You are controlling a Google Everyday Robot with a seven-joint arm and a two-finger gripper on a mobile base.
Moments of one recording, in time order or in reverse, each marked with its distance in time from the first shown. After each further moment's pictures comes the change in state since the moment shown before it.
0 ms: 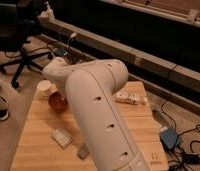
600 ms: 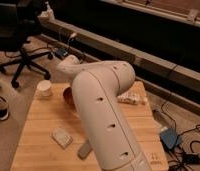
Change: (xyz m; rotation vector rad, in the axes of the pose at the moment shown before) arm 0.017 -0.092 0.017 0.096 0.076 0.129
